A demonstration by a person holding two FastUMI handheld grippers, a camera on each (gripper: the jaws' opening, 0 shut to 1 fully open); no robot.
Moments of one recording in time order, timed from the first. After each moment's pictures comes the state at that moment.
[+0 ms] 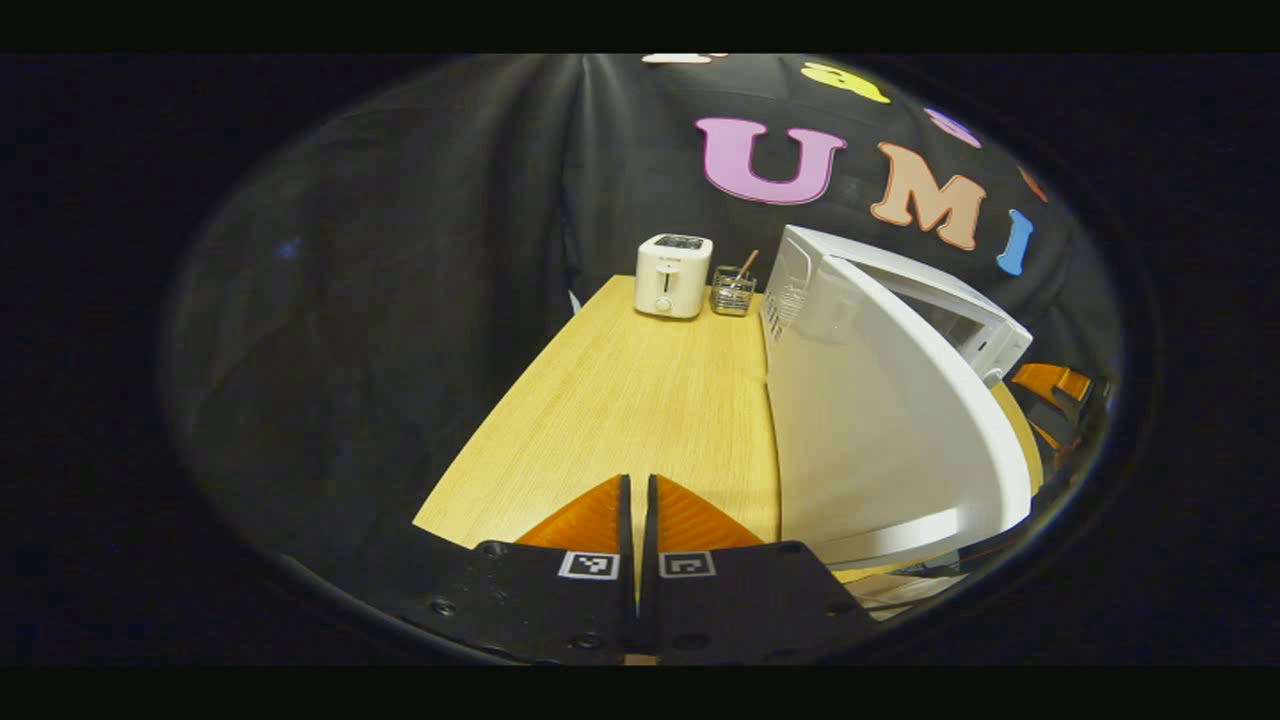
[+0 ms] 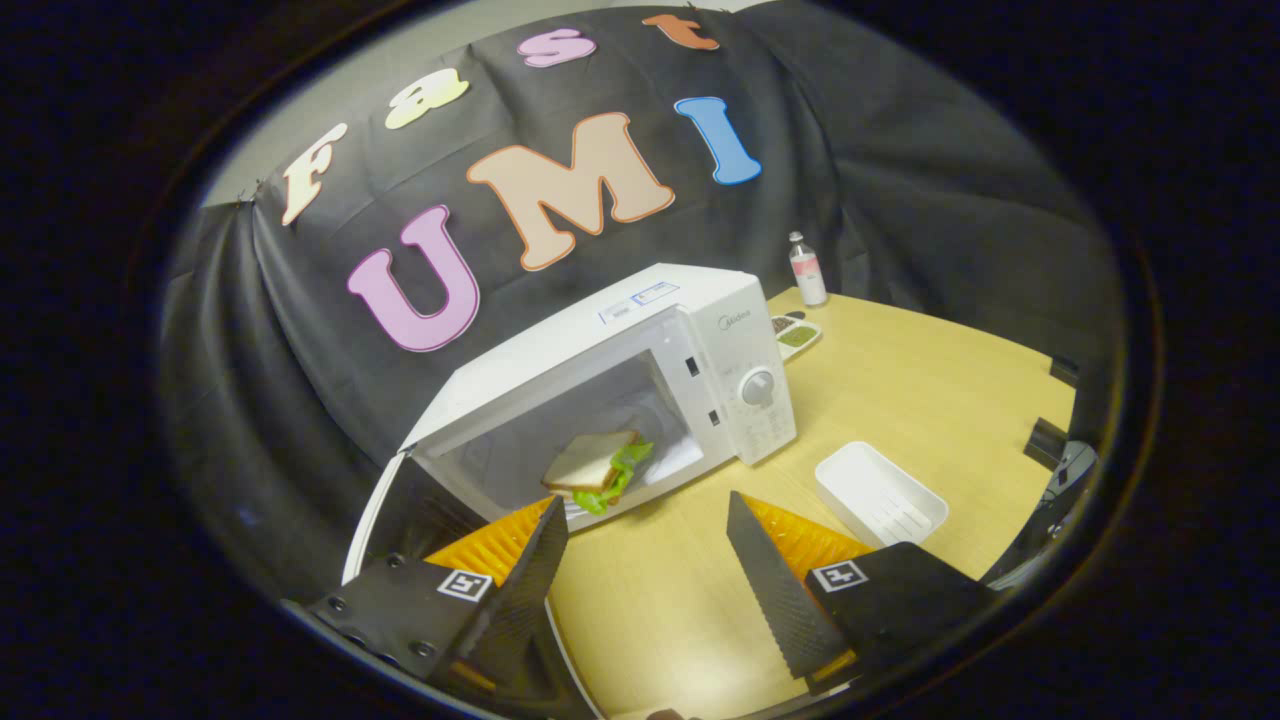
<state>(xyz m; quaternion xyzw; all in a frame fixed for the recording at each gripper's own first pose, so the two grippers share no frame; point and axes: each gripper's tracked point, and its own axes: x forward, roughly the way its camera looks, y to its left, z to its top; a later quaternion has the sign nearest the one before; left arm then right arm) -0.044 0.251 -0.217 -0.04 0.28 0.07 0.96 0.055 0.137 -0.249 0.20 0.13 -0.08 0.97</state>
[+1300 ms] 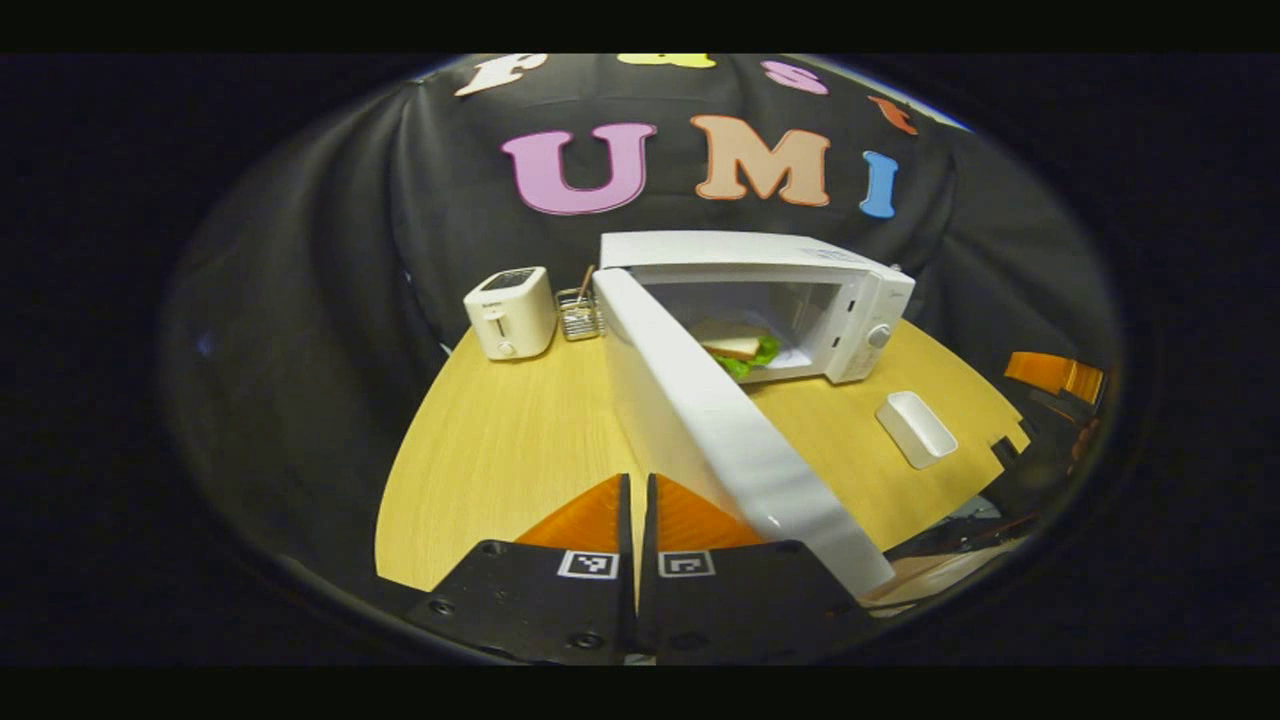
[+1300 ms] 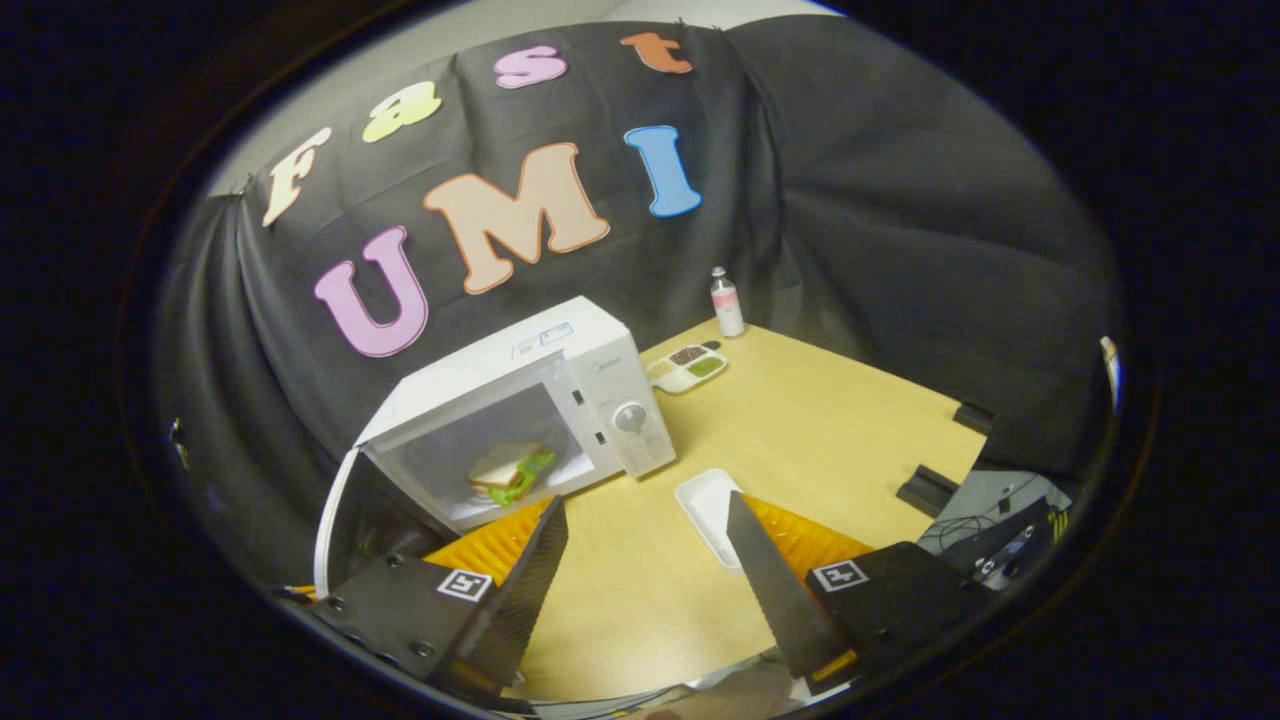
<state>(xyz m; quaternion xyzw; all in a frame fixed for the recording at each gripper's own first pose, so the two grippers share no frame) 0.001 0.098 -0.190 0.07 0.26 -0.08 0.96 -0.022 0.036 -0.207 0.15 0.14 -0.14 0.97</state>
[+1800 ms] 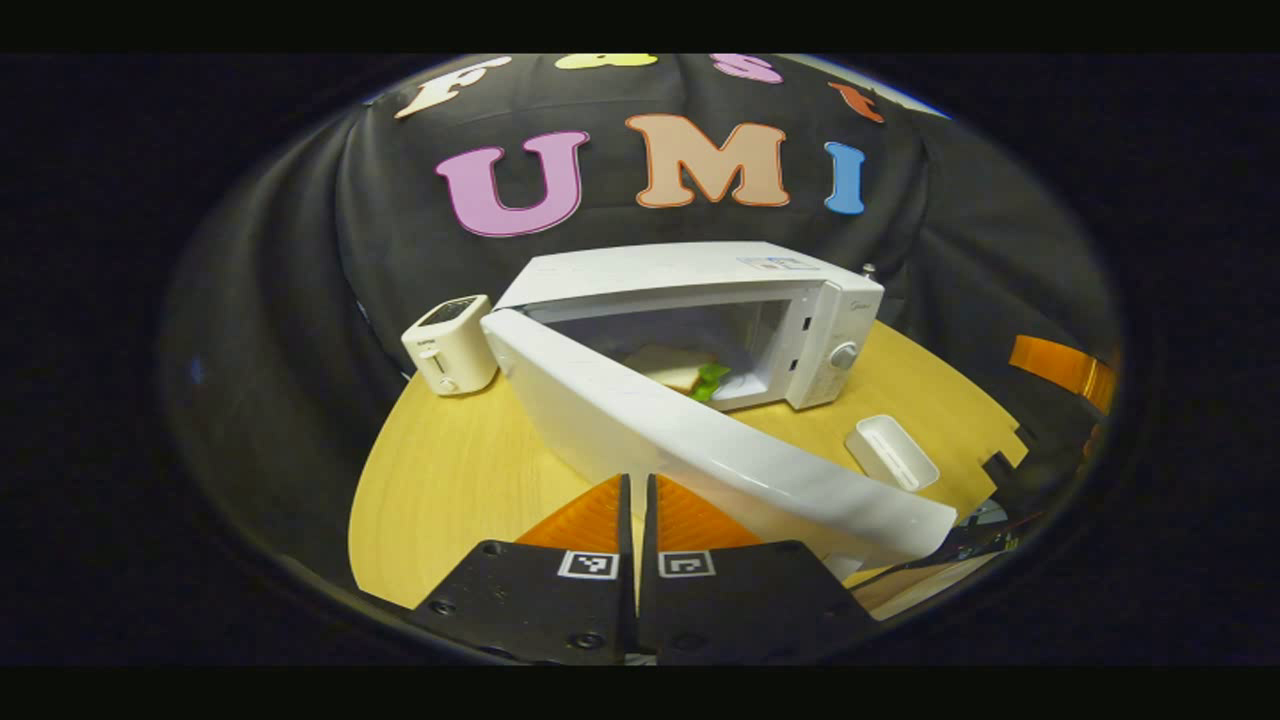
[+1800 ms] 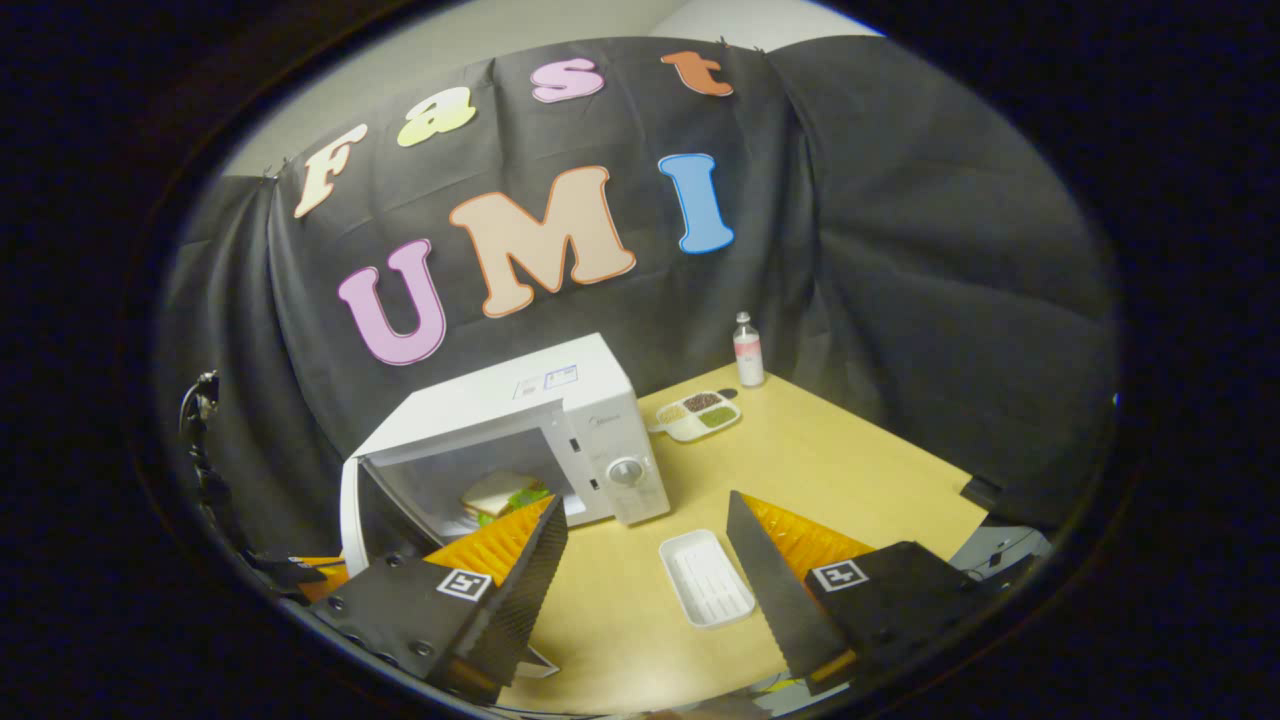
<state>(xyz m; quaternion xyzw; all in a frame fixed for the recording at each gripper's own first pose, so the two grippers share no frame) 0.053 0.007 -0.180 0.09 0.24 -0.10 0.96 0.007 -0.013 -0.161 0.11 0.08 -0.11 0.99</state>
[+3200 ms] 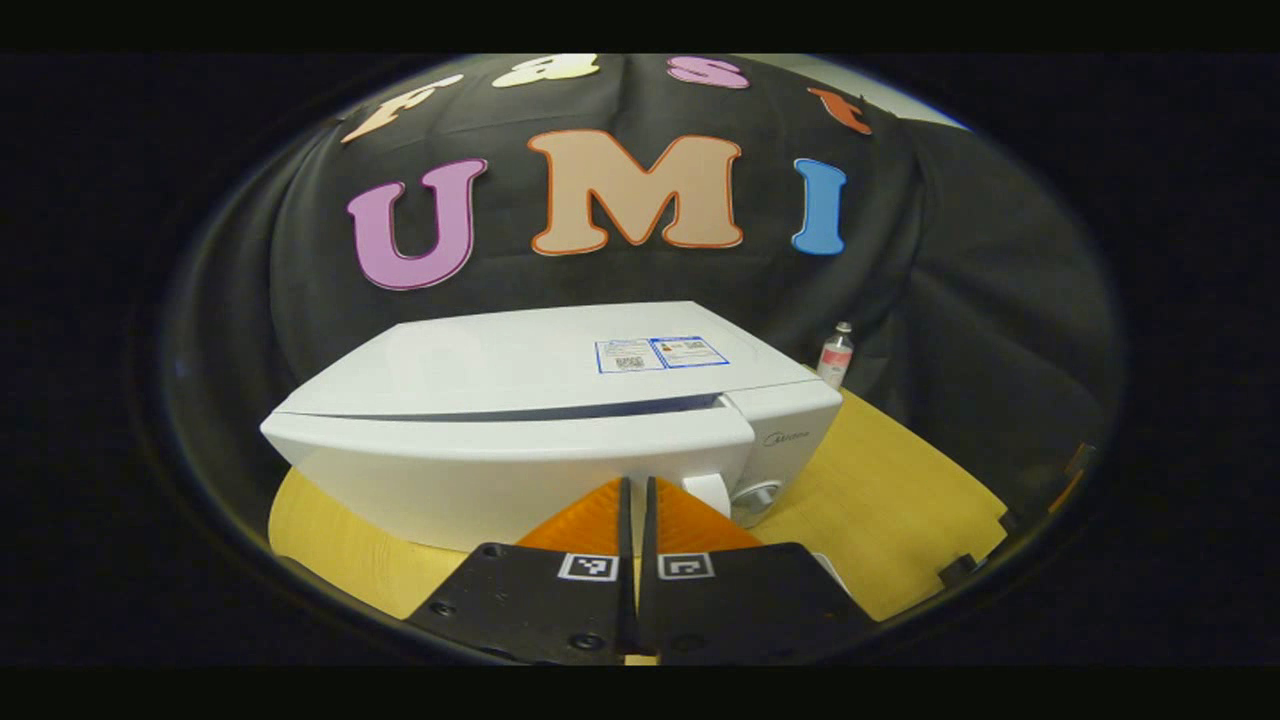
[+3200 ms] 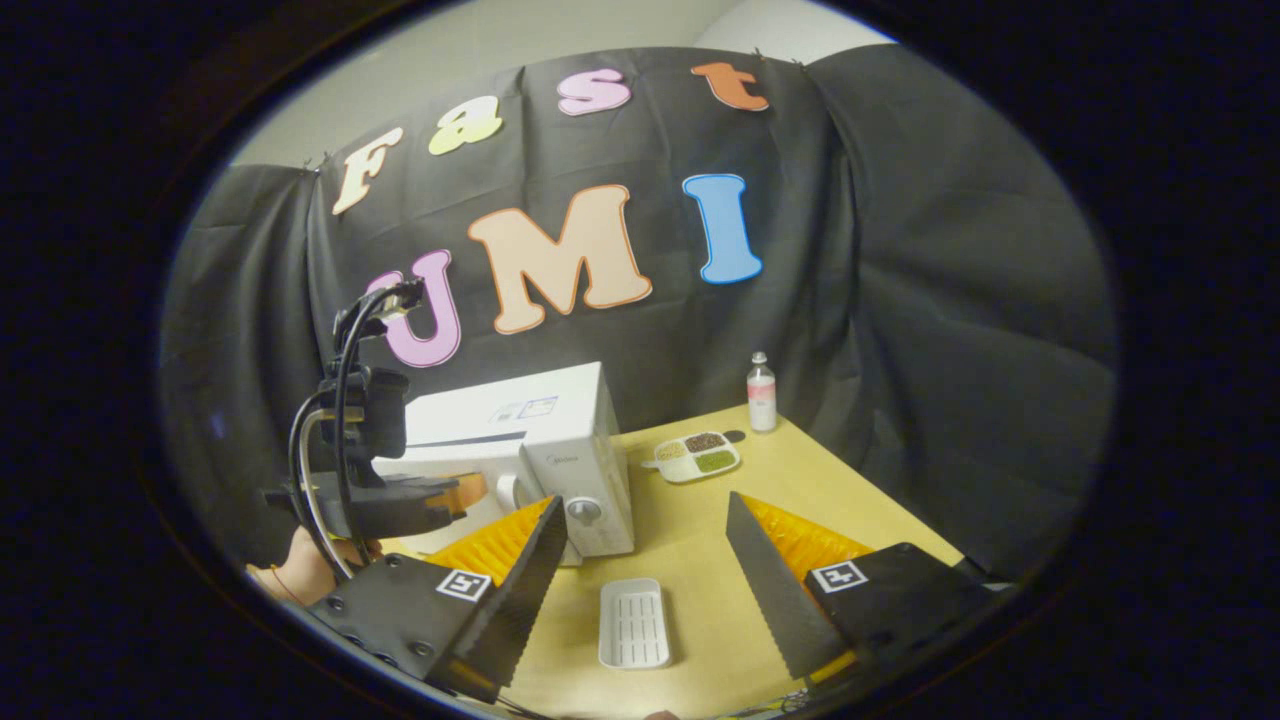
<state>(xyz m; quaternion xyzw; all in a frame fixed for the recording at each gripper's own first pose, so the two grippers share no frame) 0.185 -0.172 -0.158 0.06 0.15 -0.12 0.98 0.036 -0.084 -0.154 0.08 0.07 -0.03 0.99</state>
